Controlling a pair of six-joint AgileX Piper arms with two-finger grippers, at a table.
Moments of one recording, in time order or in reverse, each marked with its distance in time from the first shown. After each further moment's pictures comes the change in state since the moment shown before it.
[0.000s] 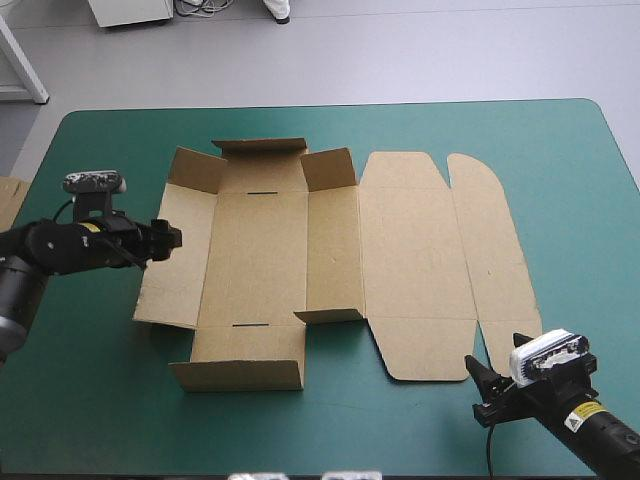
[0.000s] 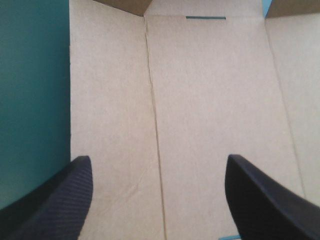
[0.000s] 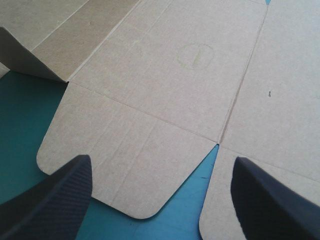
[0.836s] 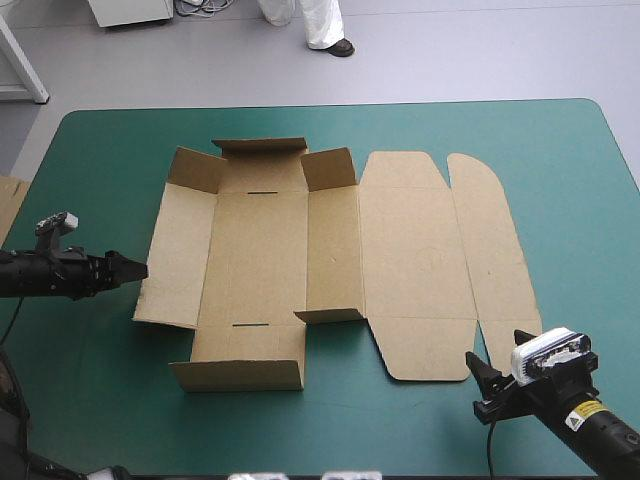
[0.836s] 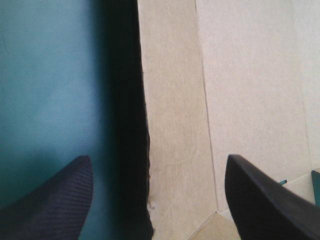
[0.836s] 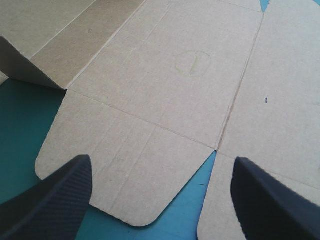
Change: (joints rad) left arm 0.503 0.377 0.063 -0.478 0.319 0.699; right arm 0.000 0.000 0.000 0.001 -0.023 0.002
